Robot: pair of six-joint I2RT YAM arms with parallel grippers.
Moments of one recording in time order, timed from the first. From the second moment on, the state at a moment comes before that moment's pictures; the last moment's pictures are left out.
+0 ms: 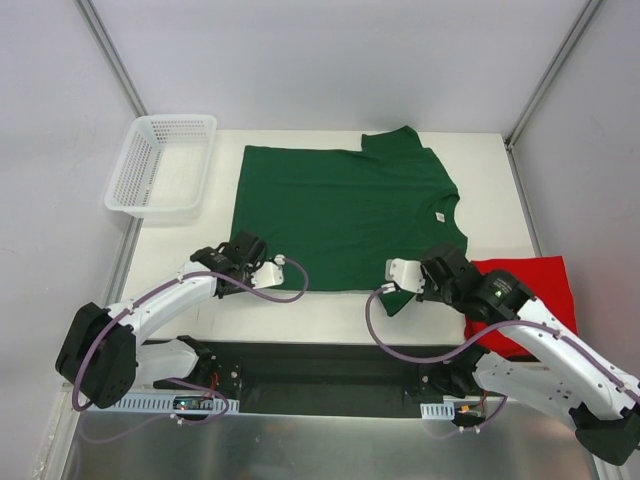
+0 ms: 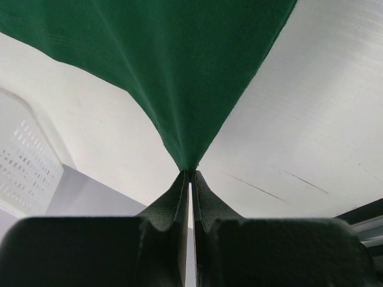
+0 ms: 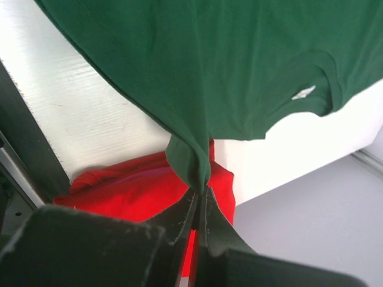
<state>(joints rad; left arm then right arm) -0.56 1.18 0.68 -0.78 -0.30 0.83 0.81 0.81 0.87 -1.08 0.36 -0.78</state>
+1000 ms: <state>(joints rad) -0.56 1.12 0.67 -0.73 -0.37 0.85 0.70 0.73 1.00 -1.06 0.38 -0.76</state>
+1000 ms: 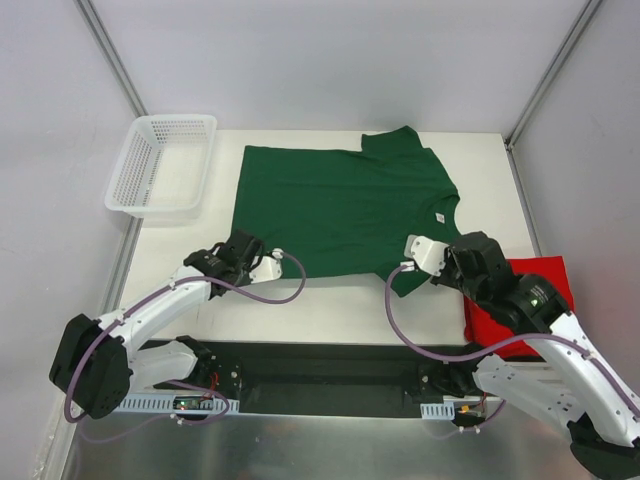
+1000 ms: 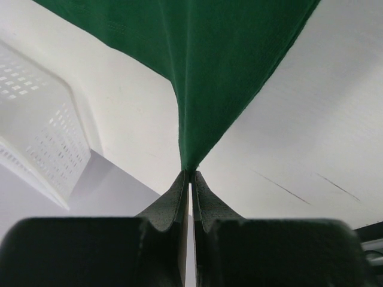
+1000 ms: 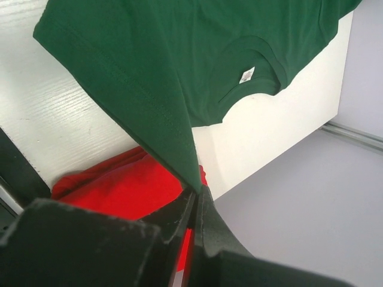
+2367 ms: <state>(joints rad) -0.51 0.88 0.68 -0.71 -0.40 0.85 0.58 0.64 1.07 -1.24 0.06 -0.76</state>
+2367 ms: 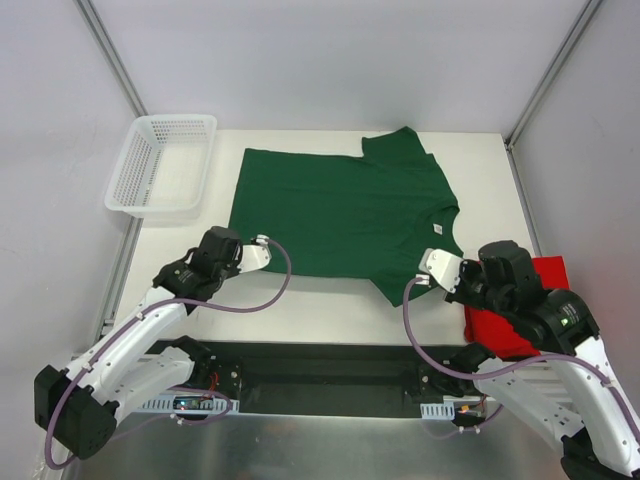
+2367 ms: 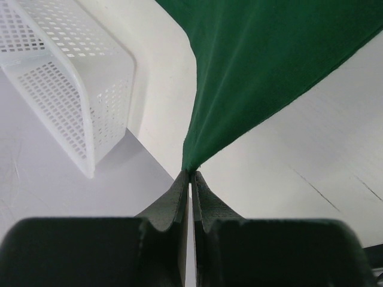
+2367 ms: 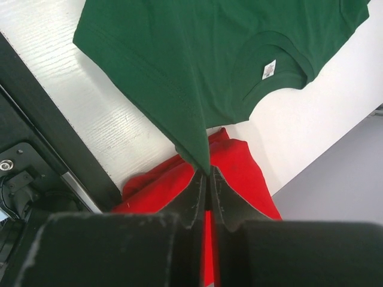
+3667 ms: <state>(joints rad) -0.48 0.95 0.75 -0.68 -0.37 0.88 0.55 0.76 1.08 -1.03 0.13 -0.81</state>
